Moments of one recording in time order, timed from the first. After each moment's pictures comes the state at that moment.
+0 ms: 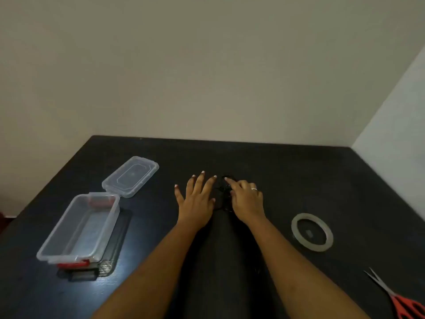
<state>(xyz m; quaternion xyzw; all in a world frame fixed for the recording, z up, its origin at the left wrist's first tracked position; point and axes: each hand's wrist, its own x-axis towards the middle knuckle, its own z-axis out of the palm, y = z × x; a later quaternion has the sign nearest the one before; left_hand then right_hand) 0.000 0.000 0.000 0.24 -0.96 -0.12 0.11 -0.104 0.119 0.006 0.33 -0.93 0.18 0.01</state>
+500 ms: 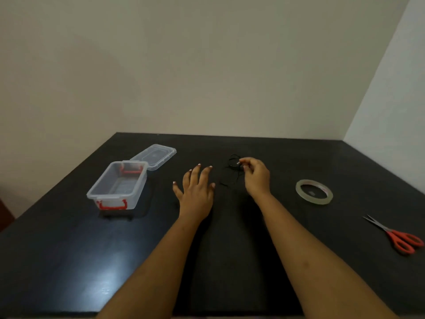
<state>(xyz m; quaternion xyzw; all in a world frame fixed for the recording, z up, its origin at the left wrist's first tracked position) 0.110 0.032 -0.017 0.26 -0.92 -0.19 0.24 -0.022 0.136 0.006 0.23 -0.80 0.55 0.07</state>
